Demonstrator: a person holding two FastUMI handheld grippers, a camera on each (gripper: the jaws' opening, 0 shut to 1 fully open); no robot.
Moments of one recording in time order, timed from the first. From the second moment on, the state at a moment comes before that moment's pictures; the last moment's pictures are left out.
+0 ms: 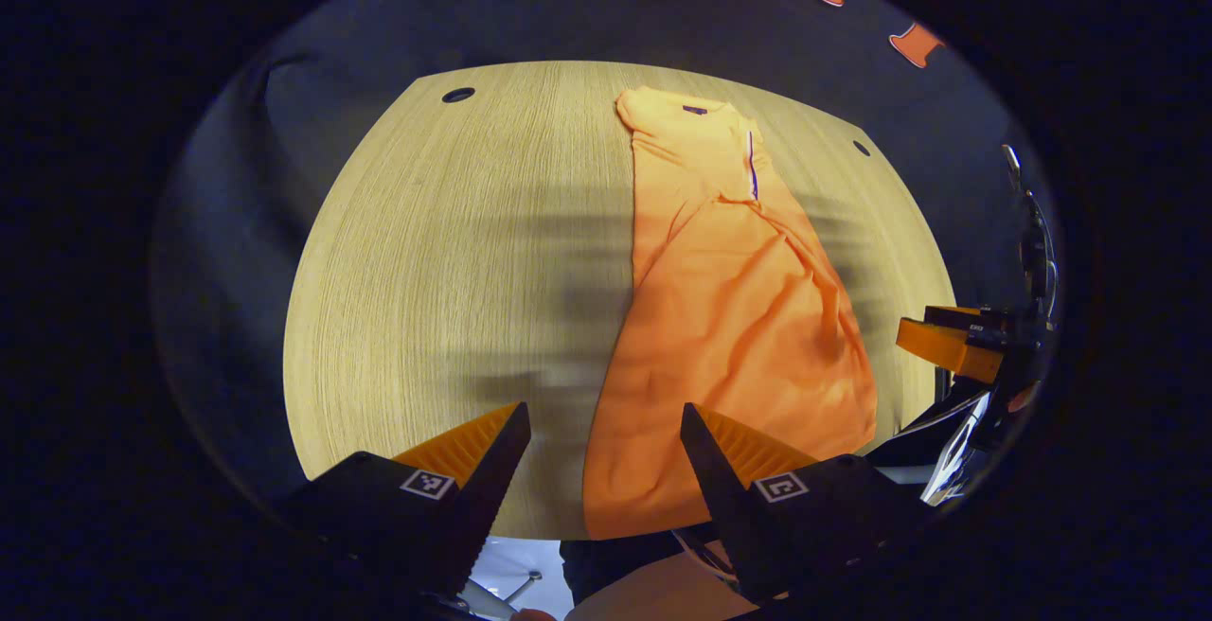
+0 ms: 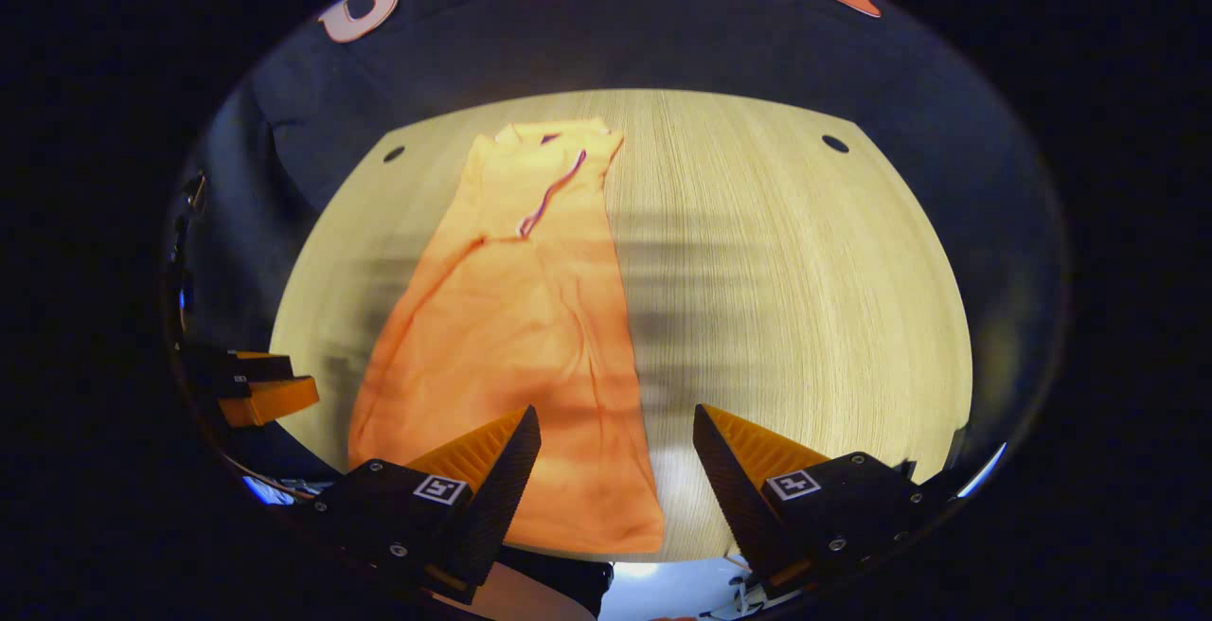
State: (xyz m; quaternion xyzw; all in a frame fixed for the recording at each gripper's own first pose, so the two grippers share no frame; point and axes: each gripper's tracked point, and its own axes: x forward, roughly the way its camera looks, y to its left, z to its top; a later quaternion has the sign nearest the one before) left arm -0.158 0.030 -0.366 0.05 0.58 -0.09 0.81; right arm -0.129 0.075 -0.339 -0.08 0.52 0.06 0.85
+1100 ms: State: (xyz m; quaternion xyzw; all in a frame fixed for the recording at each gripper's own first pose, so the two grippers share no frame) left arm -0.261 0.022 -0.450 0.08 0.64 -0.03 0.76; right arm -0.214 0.063 -0.425 -0.11 0.62 0.04 0.78
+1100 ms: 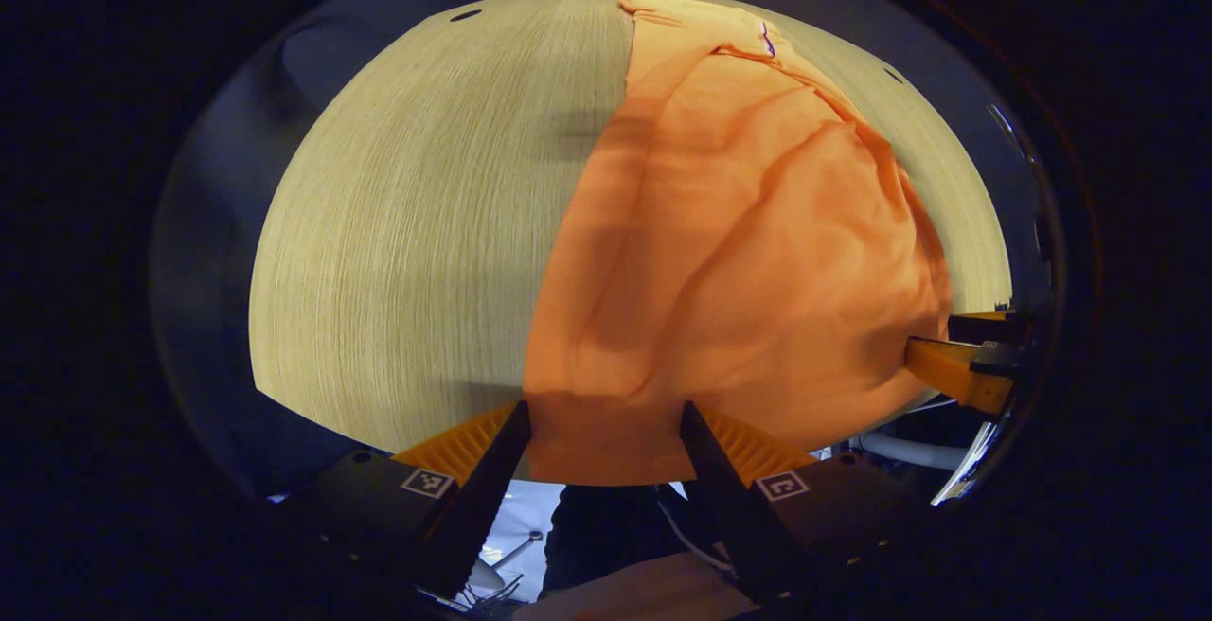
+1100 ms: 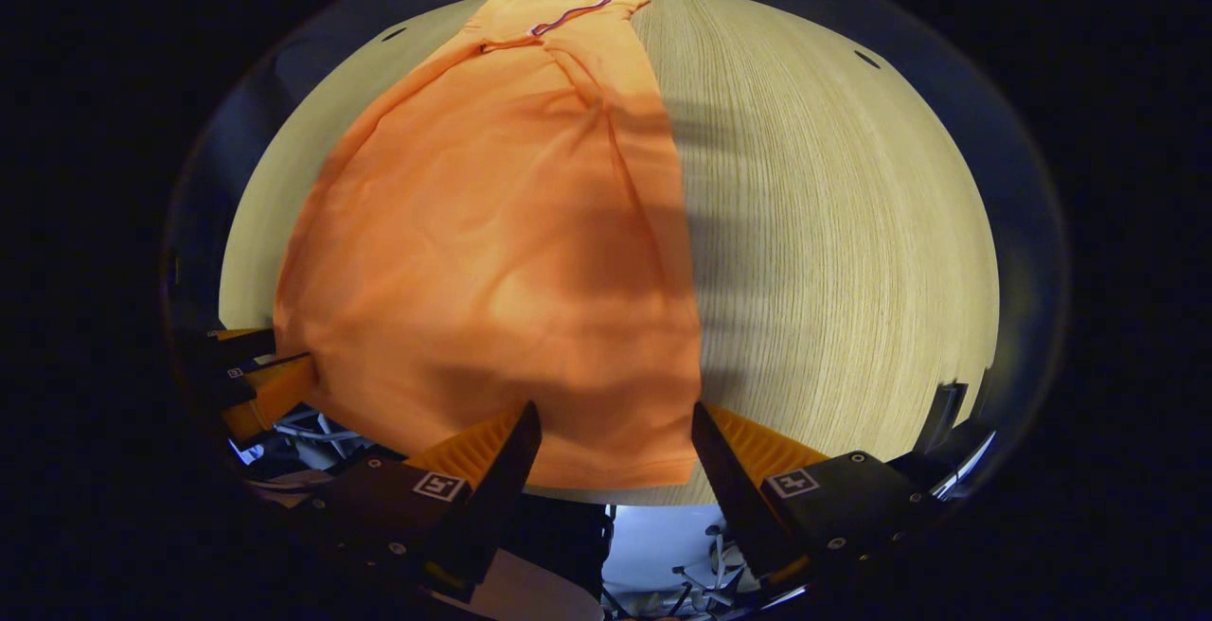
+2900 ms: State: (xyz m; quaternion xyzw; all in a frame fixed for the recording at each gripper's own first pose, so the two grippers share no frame) left arm -0.109 -0.032 -0.315 0.04 0.51 -0.13 0.85; right arm -0.094 0.105 -0.274 0.03 0.50 0.09 0.86
